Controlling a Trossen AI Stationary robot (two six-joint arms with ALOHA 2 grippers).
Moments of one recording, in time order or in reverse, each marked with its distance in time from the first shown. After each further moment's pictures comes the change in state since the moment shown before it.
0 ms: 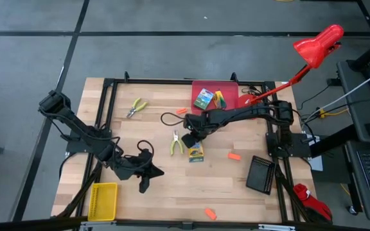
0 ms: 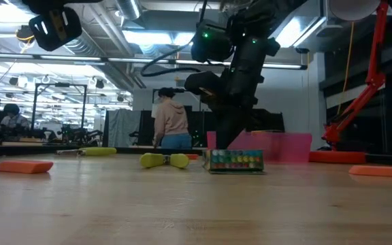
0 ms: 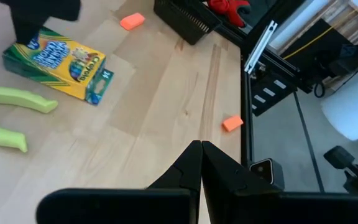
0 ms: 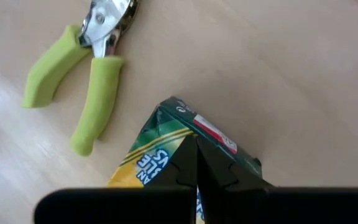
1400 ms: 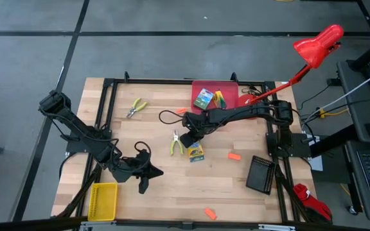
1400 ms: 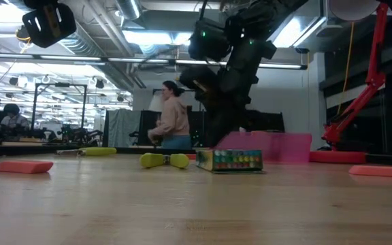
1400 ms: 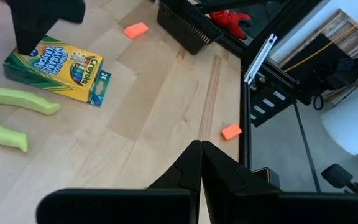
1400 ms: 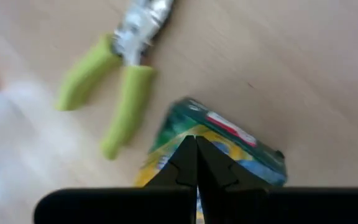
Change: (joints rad) left arm -0.036 0.001 0.000 0.010 -0.074 -0.032; right arm -0.012 0.006 0.003 0.074 -0.060 -0.020
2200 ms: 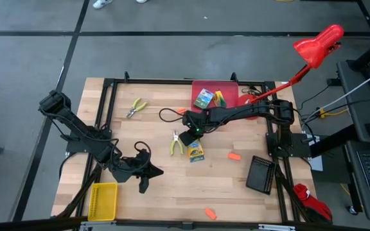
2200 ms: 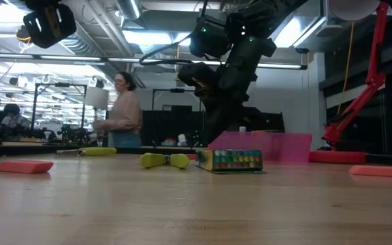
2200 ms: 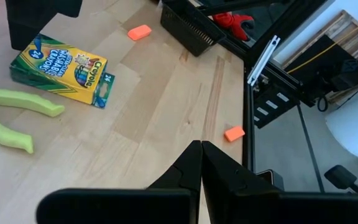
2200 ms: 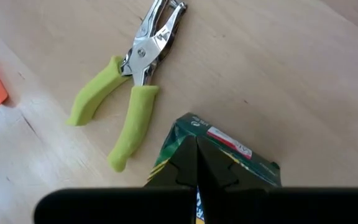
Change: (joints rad) left arm 0.000 0.000 0.000 -0.004 -0.013 0.002; right arm -0.010 -0.016 0.000 0.013 0.031 0.008
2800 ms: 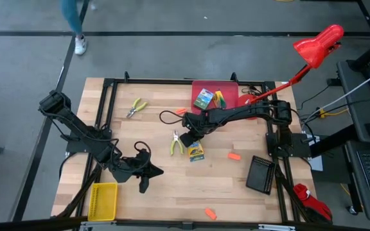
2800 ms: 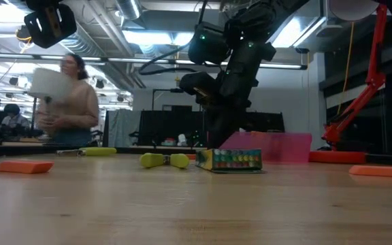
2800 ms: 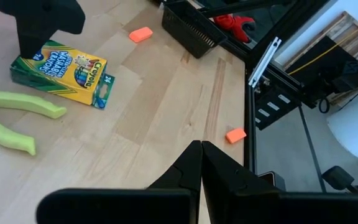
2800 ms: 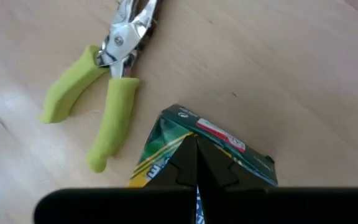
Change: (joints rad) left arm 0.000 0.000 0.000 0.000 -0.009 0.003; right arm 0.003 0.029 0.000 -0.021 0.011 -0.007
